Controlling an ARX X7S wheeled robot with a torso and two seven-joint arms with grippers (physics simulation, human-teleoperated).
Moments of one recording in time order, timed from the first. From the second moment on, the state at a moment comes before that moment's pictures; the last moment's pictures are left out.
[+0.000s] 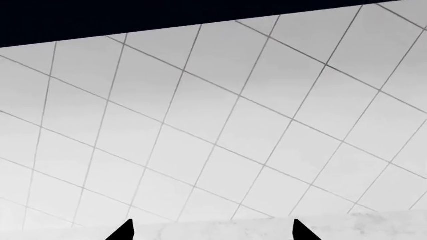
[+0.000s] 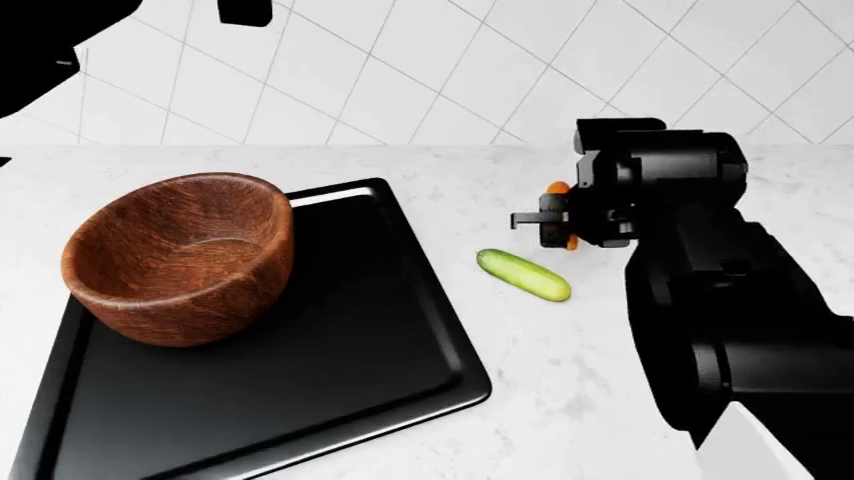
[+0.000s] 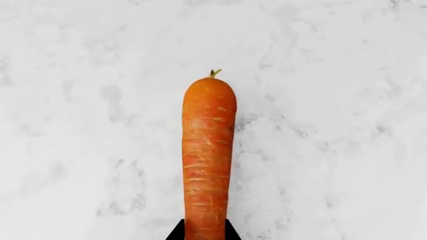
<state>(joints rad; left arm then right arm) -2.05 -0.77 1.30 0.03 -1.94 -0.66 -1.02 1.56 0.05 -0.04 1.31 0.00 1.06 -0.01</state>
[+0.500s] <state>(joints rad) -2.09 -0.77 1.27 0.06 -1.98 -0.69 -1.07 1.69 0.04 -0.68 1.08 0.52 1.28 -0.12</state>
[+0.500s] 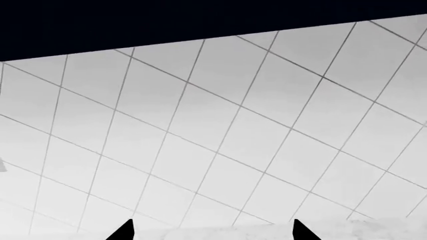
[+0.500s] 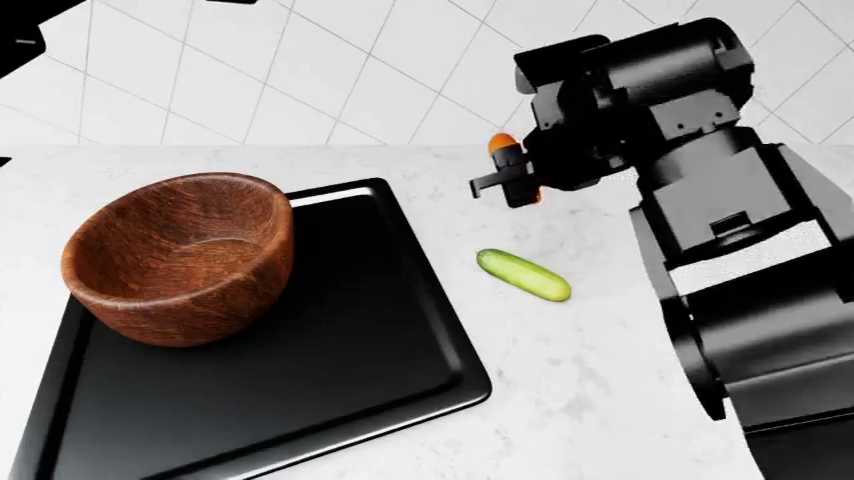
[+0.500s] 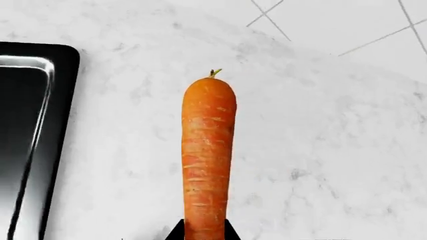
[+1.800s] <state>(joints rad) -2.09 -0.82 1.22 0.11 -2.01 -0.70 -1.10 1.63 0.07 -0.99 0.49 1.52 1.45 0.36</state>
